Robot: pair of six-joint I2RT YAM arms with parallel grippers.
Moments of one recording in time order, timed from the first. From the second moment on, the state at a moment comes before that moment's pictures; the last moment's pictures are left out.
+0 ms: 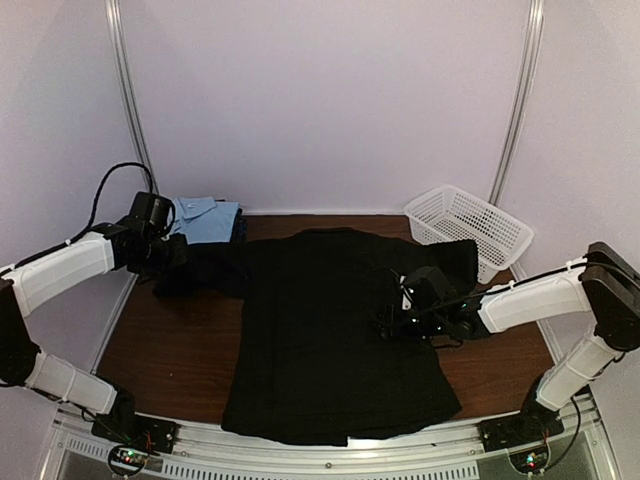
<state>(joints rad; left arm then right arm) -0.31 1.31 0.97 -0.49 -0.25 -0.54 0.81 1.54 0.67 0.08 0.02 0.76</state>
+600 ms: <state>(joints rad) -0.20 1.53 0.97 -0.46 -0.28 -0.44 0.87 1.47 0.70 0.02 0.08 0.75</state>
